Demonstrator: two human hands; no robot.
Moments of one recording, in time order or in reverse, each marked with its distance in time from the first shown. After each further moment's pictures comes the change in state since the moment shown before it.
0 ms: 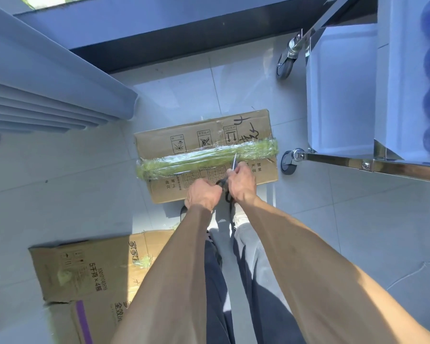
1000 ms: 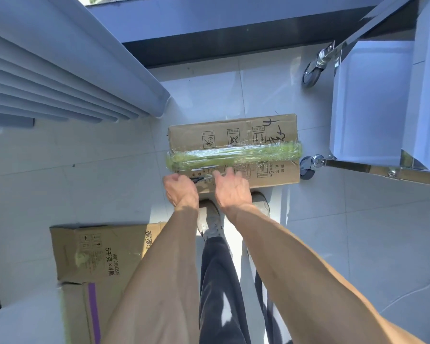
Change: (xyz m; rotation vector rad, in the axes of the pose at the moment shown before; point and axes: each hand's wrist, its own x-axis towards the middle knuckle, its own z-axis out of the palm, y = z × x) left_hand -0.009 -0.039 -0.088 -0.631 0.541 -0.247; right_hand -0.074 -0.042 0.054 -0.927 -0.050 -0.583
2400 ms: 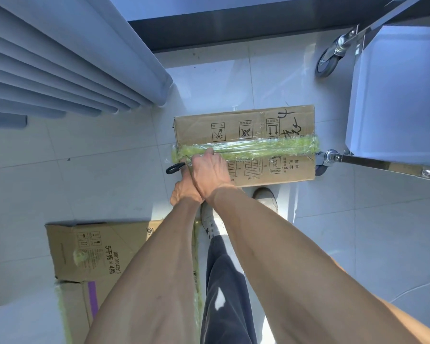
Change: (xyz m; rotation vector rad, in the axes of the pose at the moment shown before) left_hand 0.061 -0.024 0.001 0.724 -0.491 0.162; right_hand 0.045 -0.064 -0.012 0.116 0.026 -0.131
